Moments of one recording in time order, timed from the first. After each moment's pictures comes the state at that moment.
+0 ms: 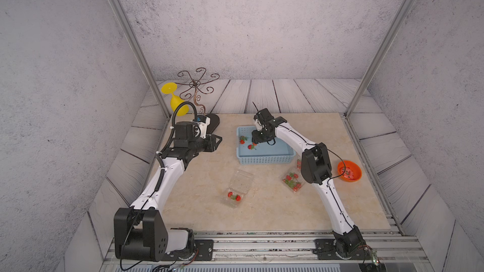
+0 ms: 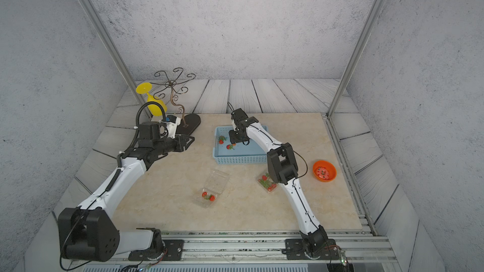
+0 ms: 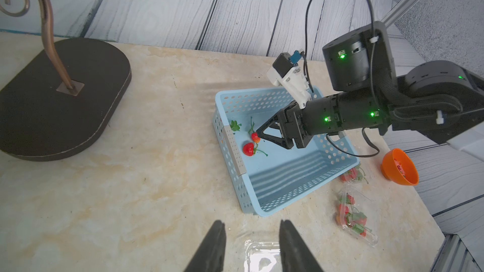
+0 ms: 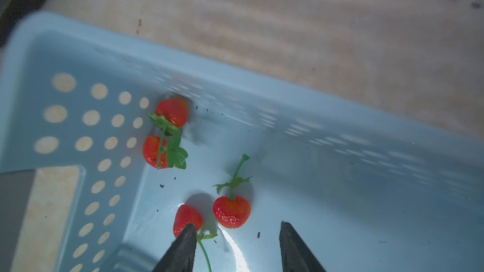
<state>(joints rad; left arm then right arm) -0.10 1.32 1.03 -0.31 0.52 -0.17 0.55 2.54 2.35 -0.88 -0.14 0.21</state>
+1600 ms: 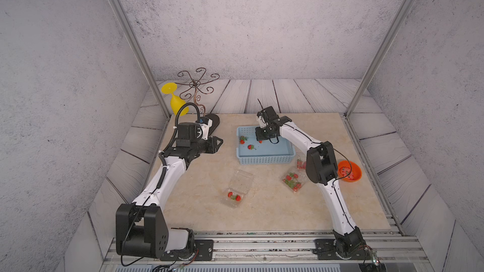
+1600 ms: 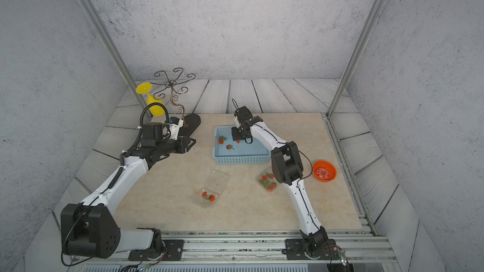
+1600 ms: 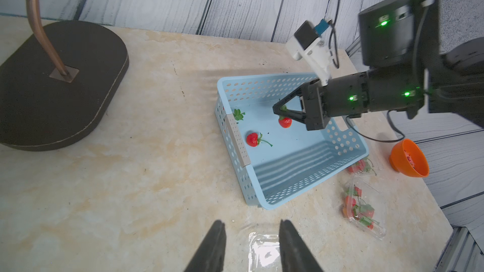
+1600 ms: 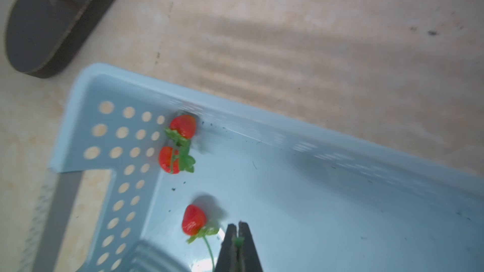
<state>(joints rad) -0.12 1.35 1.03 -0.33 0.50 -0.14 0.52 2.40 2.19 -0.75 -0.19 0.23</state>
